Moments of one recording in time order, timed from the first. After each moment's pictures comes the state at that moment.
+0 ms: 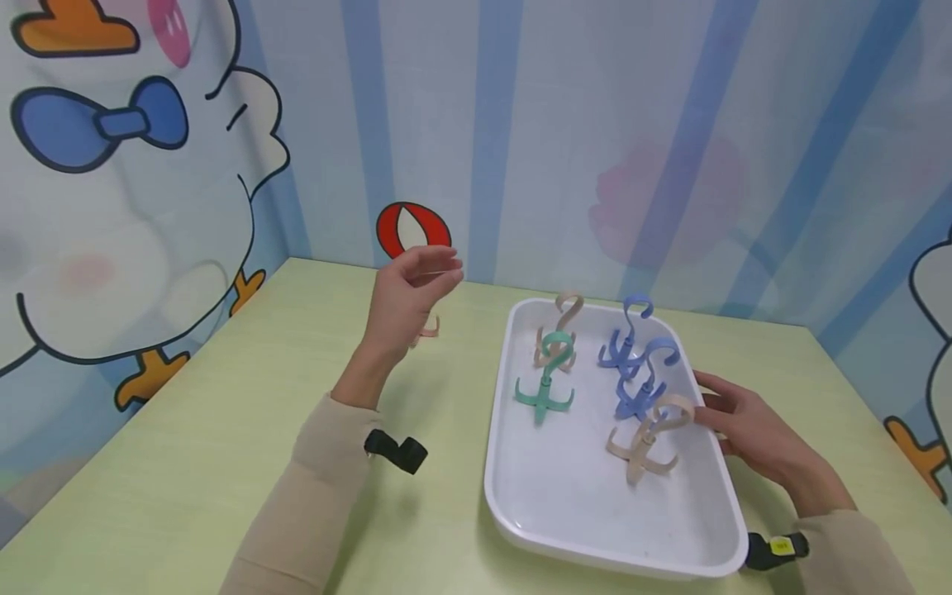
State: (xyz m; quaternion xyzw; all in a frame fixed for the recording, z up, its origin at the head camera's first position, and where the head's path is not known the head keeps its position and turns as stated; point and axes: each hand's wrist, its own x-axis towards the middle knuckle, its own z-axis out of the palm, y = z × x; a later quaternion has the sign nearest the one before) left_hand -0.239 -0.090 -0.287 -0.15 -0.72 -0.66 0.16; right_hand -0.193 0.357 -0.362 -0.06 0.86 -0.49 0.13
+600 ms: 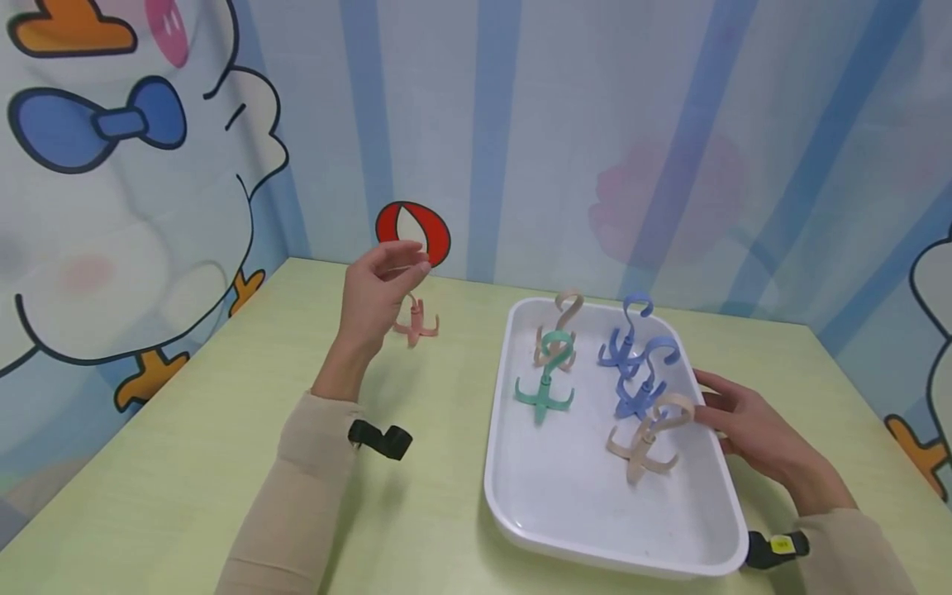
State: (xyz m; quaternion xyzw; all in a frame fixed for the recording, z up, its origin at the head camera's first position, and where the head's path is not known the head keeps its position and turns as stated) left_hand -0.249 -0.117 -0.291 -0.10 -0.72 -0.66 0.19; right_hand -0.192 0.357 -0.363 -0.06 0.86 -0.48 0.13
